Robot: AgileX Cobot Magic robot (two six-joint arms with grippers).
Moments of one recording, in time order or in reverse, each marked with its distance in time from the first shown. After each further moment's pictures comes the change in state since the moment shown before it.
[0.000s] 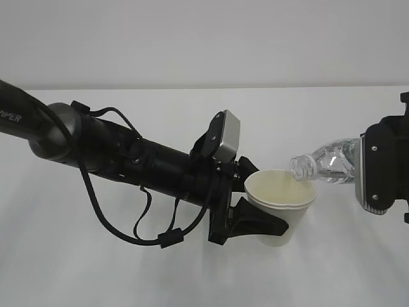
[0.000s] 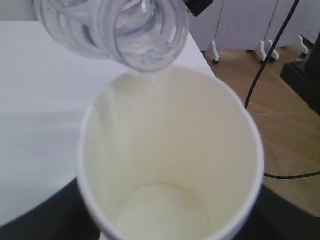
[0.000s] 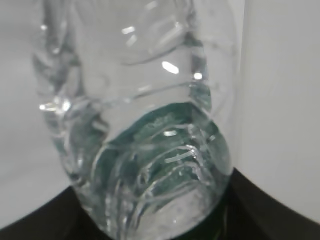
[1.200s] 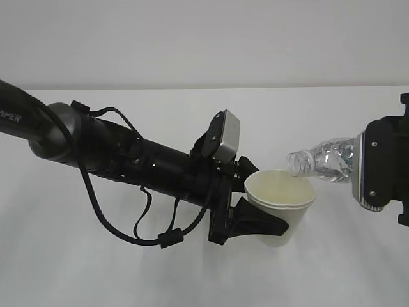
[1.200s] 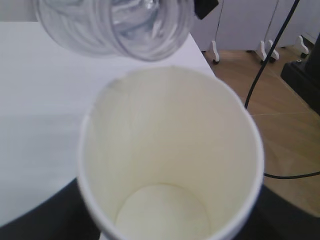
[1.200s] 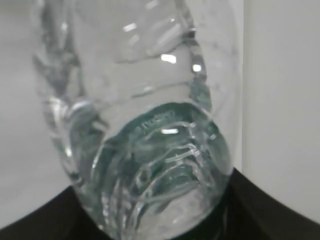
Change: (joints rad) left arm 0.000 0.000 0.000 0.000 0.000 0.000; right arm -0.006 0.000 0.002 0.063 -0.033 0.000
